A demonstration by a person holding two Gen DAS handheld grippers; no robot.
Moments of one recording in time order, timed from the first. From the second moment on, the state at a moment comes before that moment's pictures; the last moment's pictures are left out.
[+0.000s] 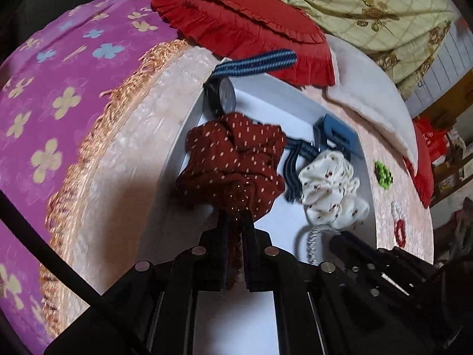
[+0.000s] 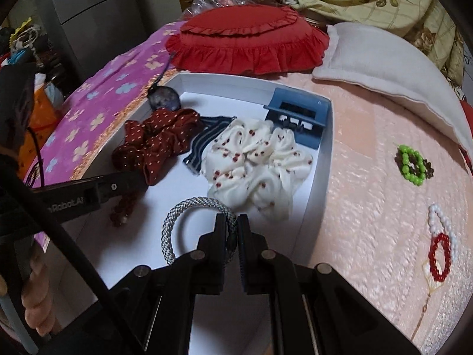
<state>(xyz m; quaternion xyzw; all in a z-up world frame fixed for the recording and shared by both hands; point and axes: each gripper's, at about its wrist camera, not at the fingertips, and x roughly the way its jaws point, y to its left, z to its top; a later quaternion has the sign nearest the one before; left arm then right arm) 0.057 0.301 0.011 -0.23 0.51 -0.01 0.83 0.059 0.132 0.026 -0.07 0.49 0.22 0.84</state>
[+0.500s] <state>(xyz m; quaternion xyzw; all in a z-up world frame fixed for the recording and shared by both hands) 0.030 0.286 0.049 -0.21 0.45 -0.06 0.86 0.051 0.131 0.025 -0.02 0.51 0.23 0.83</state>
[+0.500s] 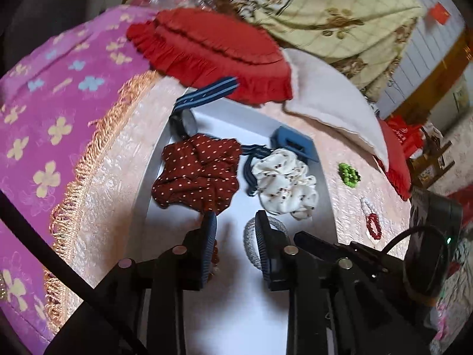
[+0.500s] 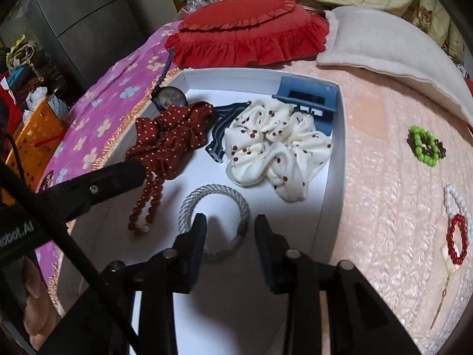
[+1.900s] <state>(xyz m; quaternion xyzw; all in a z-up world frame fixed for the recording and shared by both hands) 0.005 0.251 0.077 -0.10 0.38 0.06 0.92 0.059 -0.094 0.063 0.09 0.44 0.06 0.89</state>
